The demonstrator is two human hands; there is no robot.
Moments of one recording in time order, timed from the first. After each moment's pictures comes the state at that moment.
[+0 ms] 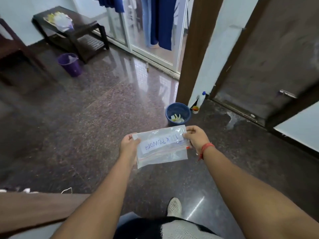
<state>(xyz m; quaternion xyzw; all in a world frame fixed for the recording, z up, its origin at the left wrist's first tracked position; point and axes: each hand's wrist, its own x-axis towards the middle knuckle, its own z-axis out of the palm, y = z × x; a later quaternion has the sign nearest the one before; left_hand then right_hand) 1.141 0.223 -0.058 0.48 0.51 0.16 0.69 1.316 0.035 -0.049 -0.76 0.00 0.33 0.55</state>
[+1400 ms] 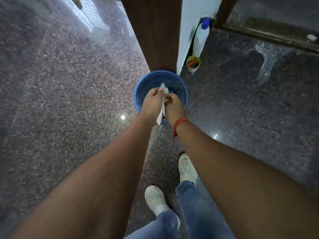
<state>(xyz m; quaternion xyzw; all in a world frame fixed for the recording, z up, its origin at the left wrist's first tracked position) 1.726 0.321 -0.473 0.64 0.43 -0.14 0.62 1.739 0.245 -0.503 -0.75 0.16 0.34 0.55</state>
